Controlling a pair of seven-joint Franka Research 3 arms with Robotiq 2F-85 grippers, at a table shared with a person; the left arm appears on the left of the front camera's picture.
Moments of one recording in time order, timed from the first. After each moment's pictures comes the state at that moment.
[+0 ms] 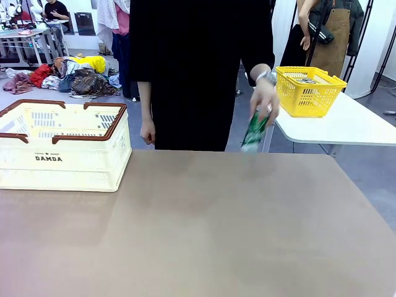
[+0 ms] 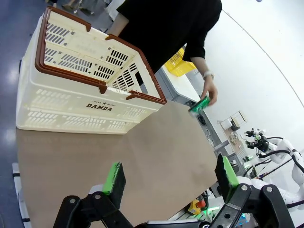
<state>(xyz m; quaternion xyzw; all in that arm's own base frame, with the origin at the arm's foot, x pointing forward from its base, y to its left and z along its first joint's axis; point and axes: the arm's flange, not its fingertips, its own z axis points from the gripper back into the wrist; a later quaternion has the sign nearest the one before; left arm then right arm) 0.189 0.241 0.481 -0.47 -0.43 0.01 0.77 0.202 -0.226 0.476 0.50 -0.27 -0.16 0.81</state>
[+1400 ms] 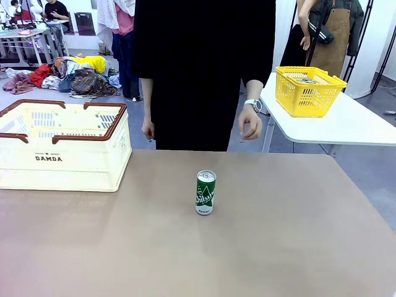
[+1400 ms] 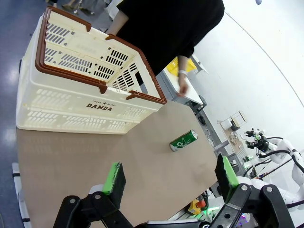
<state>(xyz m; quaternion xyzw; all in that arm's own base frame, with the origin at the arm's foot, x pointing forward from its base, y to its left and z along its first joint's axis) 0.189 0.241 0.481 -0.47 -0.43 0.01 0.77 0.202 -0.226 0.476 0.50 -0.27 -0.16 0.81</state>
